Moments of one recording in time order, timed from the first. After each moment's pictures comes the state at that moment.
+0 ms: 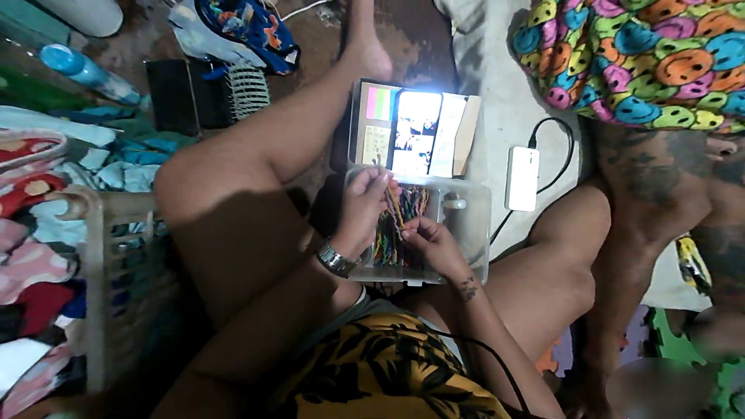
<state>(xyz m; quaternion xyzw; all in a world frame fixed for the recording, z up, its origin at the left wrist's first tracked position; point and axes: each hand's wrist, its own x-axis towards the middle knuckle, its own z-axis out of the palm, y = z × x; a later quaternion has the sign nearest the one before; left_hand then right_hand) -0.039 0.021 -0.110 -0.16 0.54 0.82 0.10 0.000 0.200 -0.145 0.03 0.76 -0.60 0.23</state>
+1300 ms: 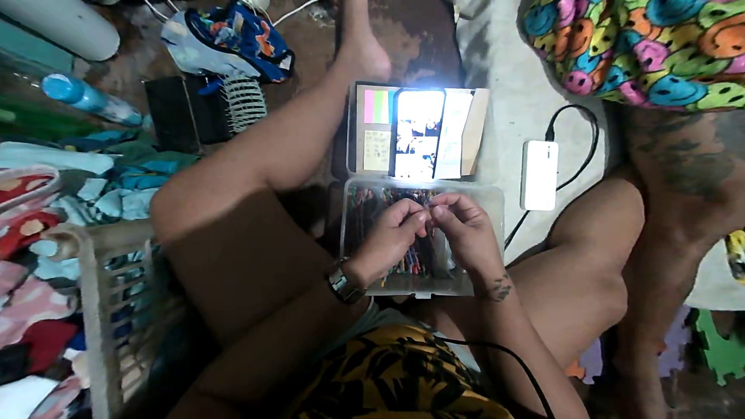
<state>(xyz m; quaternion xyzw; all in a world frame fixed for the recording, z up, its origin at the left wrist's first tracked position) -0.033 0.036 -0.104 -0.08 0.61 0.73 0.30 -0.027 0.207 -0.127 0.05 0.68 -0.73 0.07</state>
